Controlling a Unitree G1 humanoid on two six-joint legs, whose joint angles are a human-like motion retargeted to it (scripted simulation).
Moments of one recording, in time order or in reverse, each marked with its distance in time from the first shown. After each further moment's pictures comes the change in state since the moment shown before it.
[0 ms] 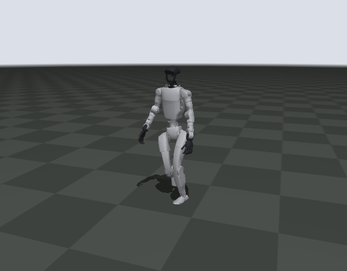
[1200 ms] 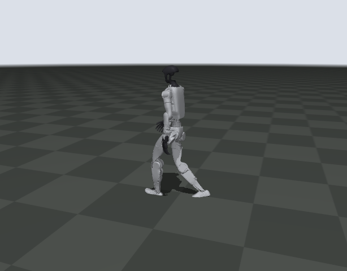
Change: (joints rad) left arm 0.134 -0.106 -0.052 -0.026 0.128 -0.032 0.017; right arm -0.158 0.025 0.075 -0.263 -0.078 -0.058 -0.059; waist 0.113 0.073 0.073; left_leg -0.111 0.074 0.170 -0.232 0.163 -0.036; right_leg 0.169 0.077 -0.008 -0.508 -0.304 -0.175
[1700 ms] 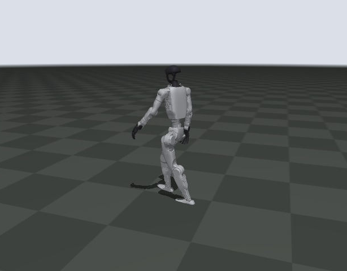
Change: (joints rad) left arm -0.498 0.208 0.051 -0.121 -0.212 -0.004 0.112; right arm 0.136 0.093 0.082 0.415 0.001 0.040 0.118; waist -0.218 0.036 -0.005; left_leg 0.716 -0.024 -0.084 -0.308 -0.176 0.072; right_leg -0.735 -0.283 -0.472 0.128 0.182 0.067
